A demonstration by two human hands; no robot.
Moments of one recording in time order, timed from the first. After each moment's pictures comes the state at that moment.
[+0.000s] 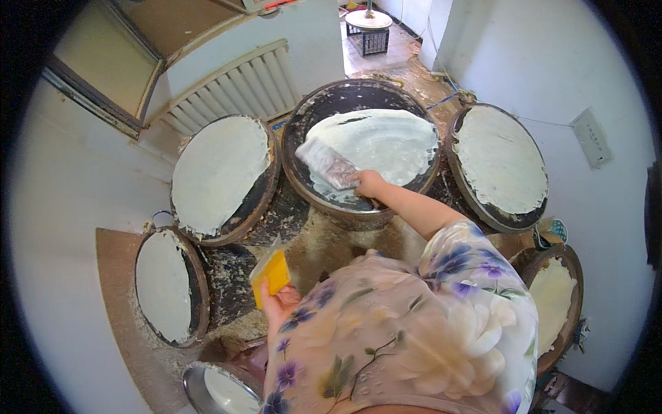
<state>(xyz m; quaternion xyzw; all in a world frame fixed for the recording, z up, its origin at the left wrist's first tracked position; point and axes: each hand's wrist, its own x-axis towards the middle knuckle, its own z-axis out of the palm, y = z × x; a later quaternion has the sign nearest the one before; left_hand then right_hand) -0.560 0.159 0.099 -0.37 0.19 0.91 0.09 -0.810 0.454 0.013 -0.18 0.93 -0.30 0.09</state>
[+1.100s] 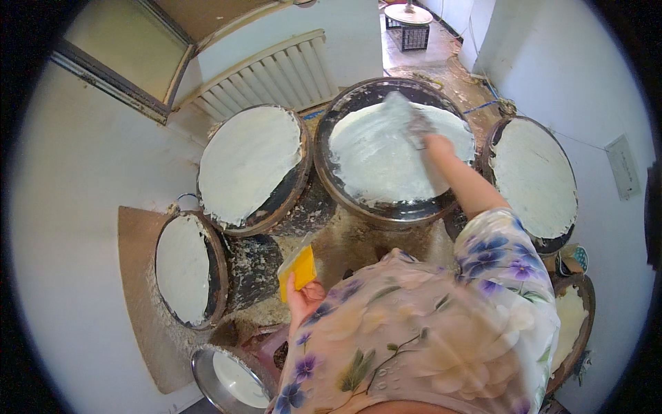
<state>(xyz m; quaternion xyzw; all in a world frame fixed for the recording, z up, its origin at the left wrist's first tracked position) -0.574 0.169 0.090 -0.37 0.16 0.91 0.11 -0.914 0.549 0.017 0.00 0.99 -0.12 0.02</state>
